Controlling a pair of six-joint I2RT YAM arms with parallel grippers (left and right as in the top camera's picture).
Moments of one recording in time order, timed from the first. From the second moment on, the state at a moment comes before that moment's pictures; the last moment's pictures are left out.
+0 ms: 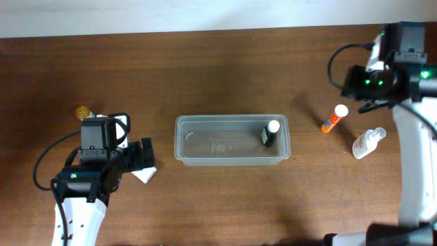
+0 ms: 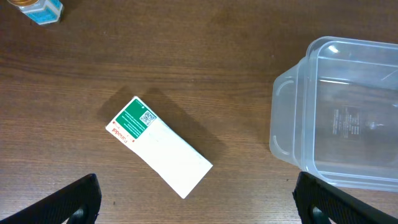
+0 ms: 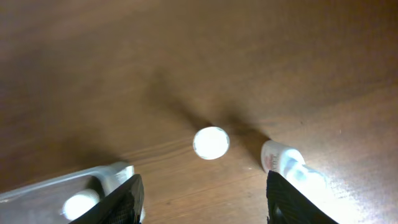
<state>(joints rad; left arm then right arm) -0.03 1.07 0.93 -0.88 0.02 -0.13 -0.16 1.60 1.73 -1.23 0.02 0.18</state>
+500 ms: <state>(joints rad) -0.03 1.07 0.93 -0.88 0.02 -0.13 -0.21 2.00 1.70 -1.27 -0.04 0.12</state>
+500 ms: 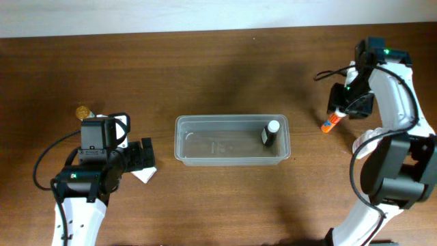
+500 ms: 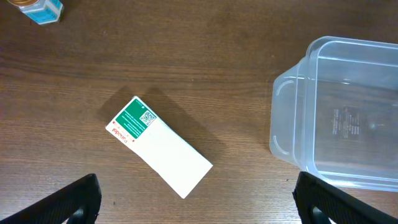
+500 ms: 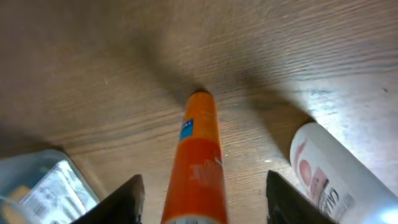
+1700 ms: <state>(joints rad) -0.03 1.07 0.93 -0.87 0.02 -0.13 0.36 1.49 1.57 -1.39 -0.05 0.19</state>
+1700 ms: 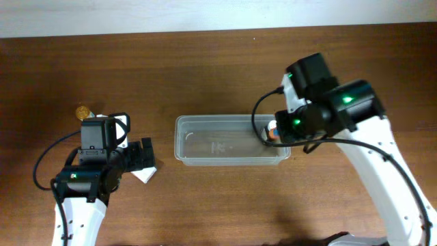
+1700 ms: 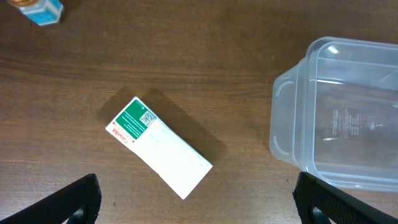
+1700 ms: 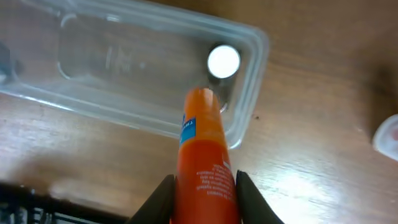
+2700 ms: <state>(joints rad) -0.03 1.07 0.93 -0.87 0.02 -0.13 0.36 1.63 1.34 -1.17 0.02 0.24</state>
